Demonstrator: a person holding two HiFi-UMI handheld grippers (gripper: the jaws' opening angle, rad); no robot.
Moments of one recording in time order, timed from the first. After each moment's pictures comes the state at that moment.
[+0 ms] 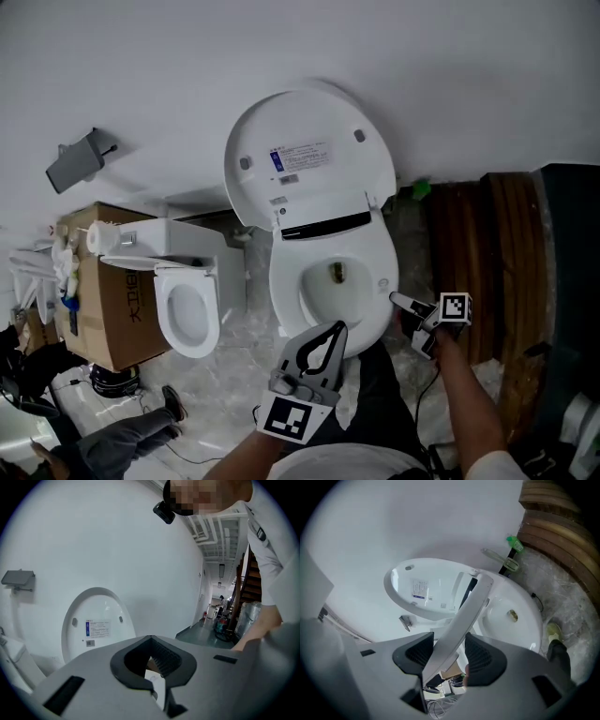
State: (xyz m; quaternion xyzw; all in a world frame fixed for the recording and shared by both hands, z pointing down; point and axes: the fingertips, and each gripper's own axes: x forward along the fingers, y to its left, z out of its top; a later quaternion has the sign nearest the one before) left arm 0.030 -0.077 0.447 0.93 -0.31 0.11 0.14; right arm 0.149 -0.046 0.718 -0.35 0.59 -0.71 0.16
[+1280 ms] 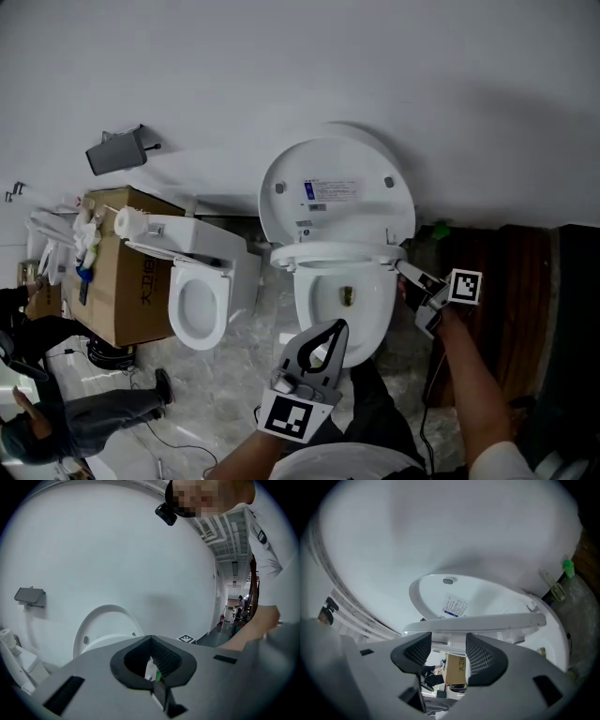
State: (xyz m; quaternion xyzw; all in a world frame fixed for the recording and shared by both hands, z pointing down) left arm 0.046 -0.138 0.393 0.91 -0.40 0.08 0.11; right arm 0.171 -0.224 0.591 -0.28 0.71 -0.62 0.19
